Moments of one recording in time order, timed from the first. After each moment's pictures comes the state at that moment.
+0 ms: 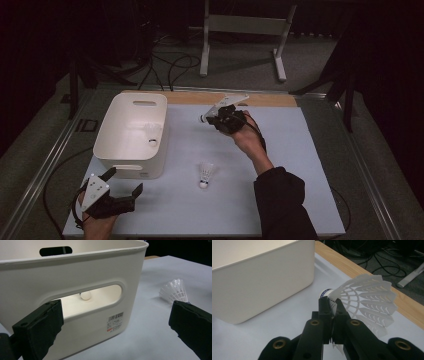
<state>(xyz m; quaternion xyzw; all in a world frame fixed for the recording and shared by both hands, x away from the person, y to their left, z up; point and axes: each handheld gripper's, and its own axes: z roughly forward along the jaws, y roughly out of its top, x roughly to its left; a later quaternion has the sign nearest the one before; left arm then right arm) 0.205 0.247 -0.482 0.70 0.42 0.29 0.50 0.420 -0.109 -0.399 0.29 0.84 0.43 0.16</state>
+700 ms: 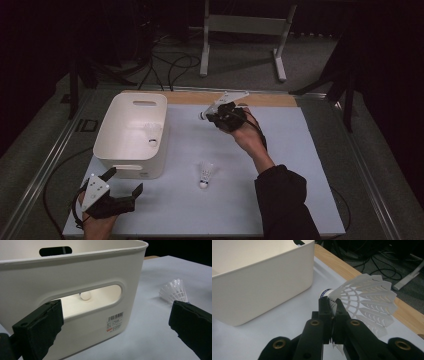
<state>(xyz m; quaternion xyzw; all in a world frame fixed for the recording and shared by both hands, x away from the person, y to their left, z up) 0.205 0.247 -0.481 0.70 0.42 0.29 0.50 0.418 -0.107 -0.386 0.28 0.84 0.42 0.17</state>
